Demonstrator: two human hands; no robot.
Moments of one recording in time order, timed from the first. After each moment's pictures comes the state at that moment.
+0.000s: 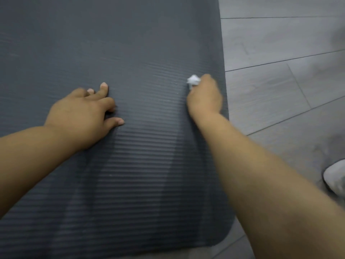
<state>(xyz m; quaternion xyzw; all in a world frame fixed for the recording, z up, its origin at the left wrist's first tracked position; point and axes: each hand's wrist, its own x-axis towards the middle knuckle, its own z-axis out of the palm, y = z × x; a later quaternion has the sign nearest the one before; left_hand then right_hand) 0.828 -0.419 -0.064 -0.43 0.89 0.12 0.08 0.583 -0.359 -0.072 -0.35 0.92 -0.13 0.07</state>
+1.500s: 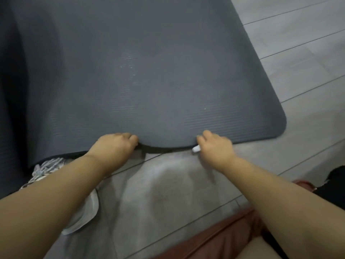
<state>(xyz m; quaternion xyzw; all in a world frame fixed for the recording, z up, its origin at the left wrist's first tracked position) 1.027 -0.354 0.011 -0.23 0.97 -0.02 0.12 0.784 -0.210 -0.032 -0.65 0.75 0.09 0.07</state>
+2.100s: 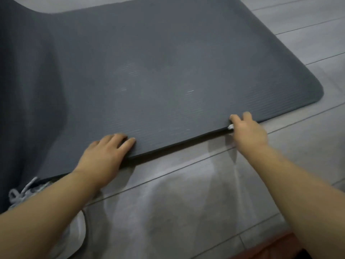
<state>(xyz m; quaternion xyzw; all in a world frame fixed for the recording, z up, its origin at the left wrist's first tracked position) 1.020 -0.379 -0.007 -0.32 0.94 -0.02 0.06 0.676 -0.259 -0.021 -0.47 0.88 0.05 0.05</state>
